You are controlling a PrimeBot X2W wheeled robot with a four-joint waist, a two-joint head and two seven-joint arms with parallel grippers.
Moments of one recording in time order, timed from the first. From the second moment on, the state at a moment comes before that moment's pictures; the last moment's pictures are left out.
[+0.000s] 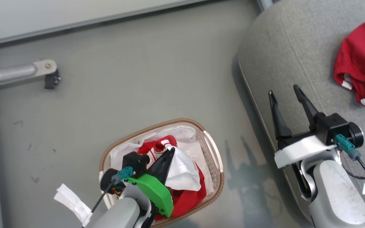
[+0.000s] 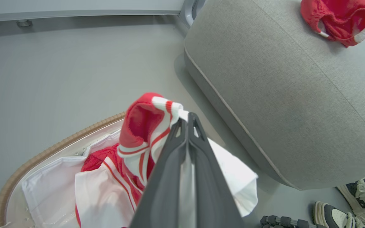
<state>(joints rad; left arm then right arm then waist) -0.43 0.11 -0.77 0.65 -0.66 -0.13 -0.26 -0.34 -0.05 0.05 0.25 0.09 0.13 -0.26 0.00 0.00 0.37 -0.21</state>
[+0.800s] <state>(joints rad) -0.35 0.08 -0.51 0.22 -0.48 -0.13 -0.26 -0.15 -0.05 0.03 0.28 0.10 0.13 -0.26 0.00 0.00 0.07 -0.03</state>
